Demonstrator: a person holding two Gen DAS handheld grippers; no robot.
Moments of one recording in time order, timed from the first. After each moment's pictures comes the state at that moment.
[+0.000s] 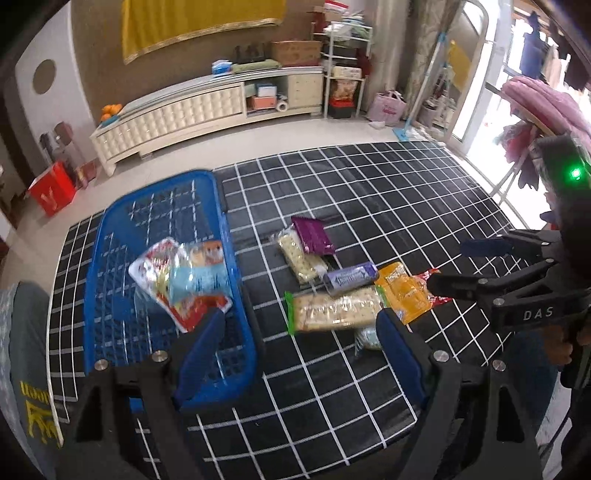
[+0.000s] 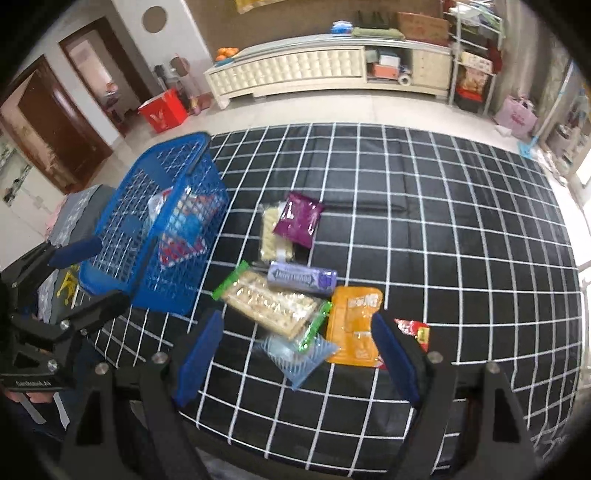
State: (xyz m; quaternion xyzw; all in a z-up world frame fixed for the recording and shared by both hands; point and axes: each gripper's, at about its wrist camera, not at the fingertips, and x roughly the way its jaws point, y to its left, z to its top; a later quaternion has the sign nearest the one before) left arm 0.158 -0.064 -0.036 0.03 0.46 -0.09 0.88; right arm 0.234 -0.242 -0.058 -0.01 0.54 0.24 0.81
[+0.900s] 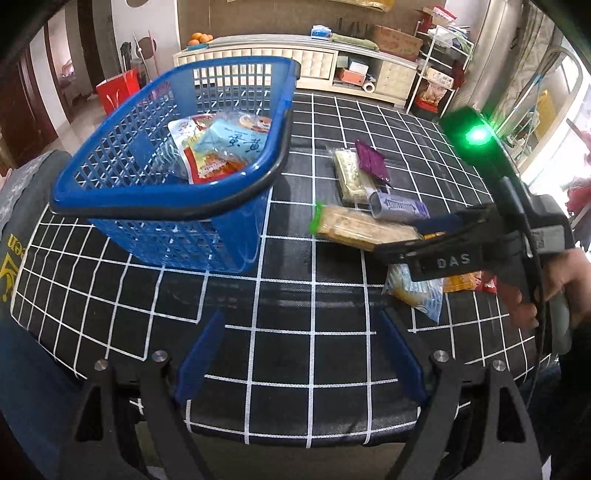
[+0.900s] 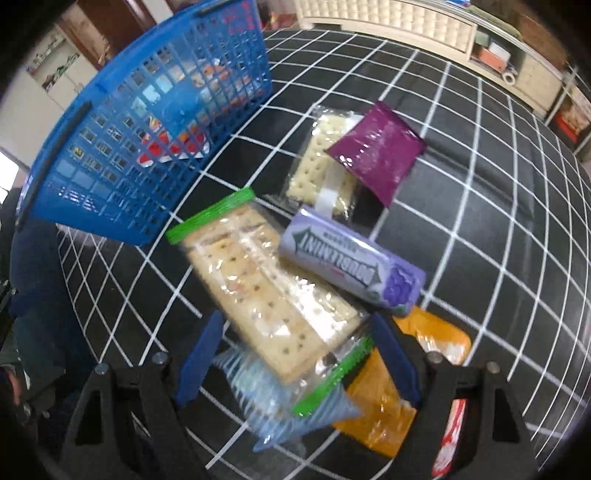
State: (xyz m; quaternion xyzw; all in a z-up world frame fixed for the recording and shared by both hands) left arm 0.101 -0.070 -0.127 -0.09 0.50 0.06 0.86; right arm 0.276 -0.170 -0.180 -0.17 0.59 0.36 0.70
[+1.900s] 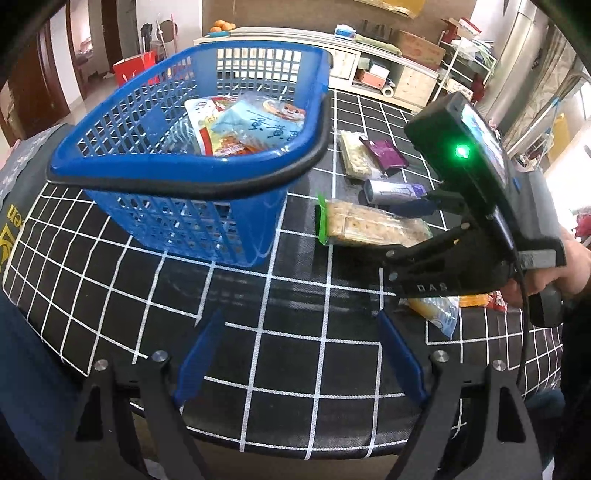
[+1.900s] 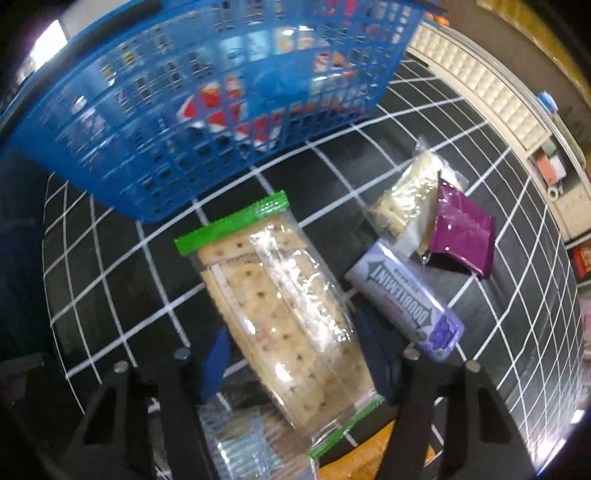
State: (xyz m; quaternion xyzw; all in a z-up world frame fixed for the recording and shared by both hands) left arm 0.105 -0.057 -0.143 -0.13 0.50 0.08 0.85; right arm 0.263 -0.112 -0.185 -0.34 0.49 0.44 0.67
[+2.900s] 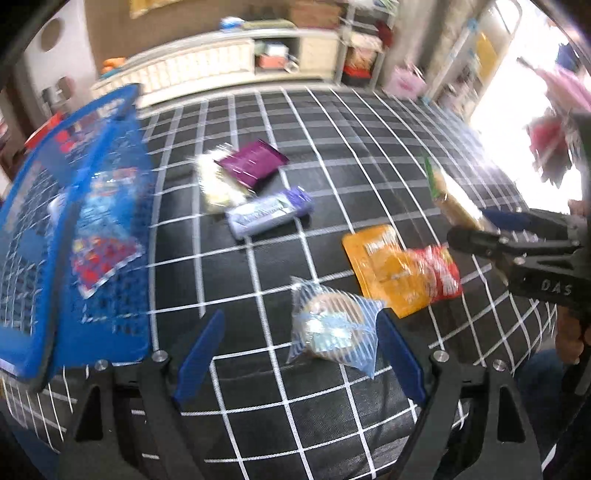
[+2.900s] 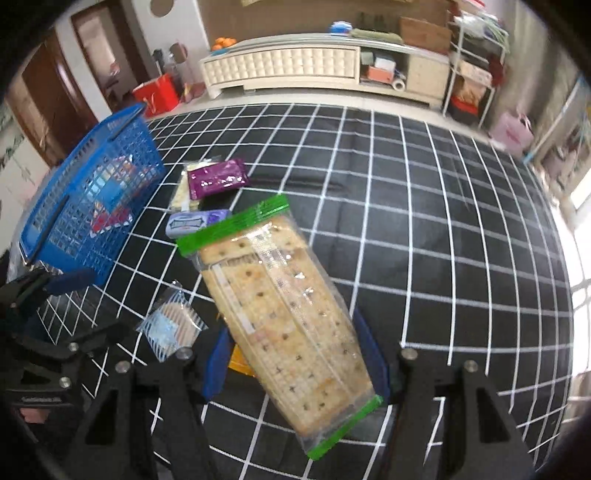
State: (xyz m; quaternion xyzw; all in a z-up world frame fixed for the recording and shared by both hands) left arm 0.196 -0.148 -0.144 0.00 0.53 -0.09 0.84; right arm 0.258 -0.315 -0.129 -0.06 0.52 0.21 0.82
